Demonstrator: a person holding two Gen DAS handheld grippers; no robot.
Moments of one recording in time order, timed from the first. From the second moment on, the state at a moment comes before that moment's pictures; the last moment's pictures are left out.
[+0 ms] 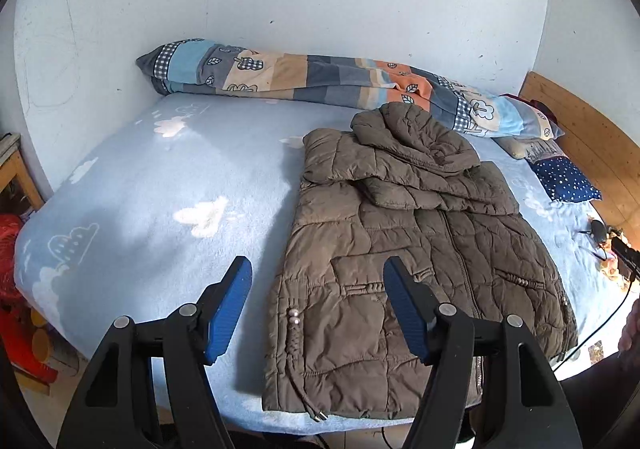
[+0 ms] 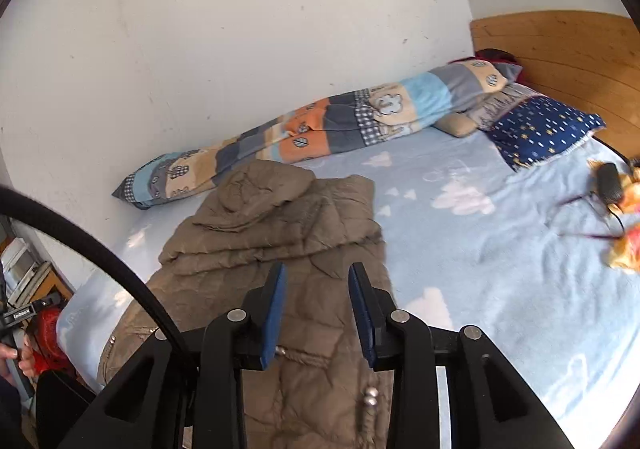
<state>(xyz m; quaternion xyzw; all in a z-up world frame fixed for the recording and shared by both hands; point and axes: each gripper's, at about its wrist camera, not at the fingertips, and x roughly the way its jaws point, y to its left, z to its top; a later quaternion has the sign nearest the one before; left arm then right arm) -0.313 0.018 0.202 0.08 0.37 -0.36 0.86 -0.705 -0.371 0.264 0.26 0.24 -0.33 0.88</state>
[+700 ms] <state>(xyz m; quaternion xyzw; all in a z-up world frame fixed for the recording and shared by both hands) -0.251 0.033 0.065 -0.05 0.58 -0.29 0.76 -0.768 -0.368 0.166 0.46 0.33 -0.32 0.76</state>
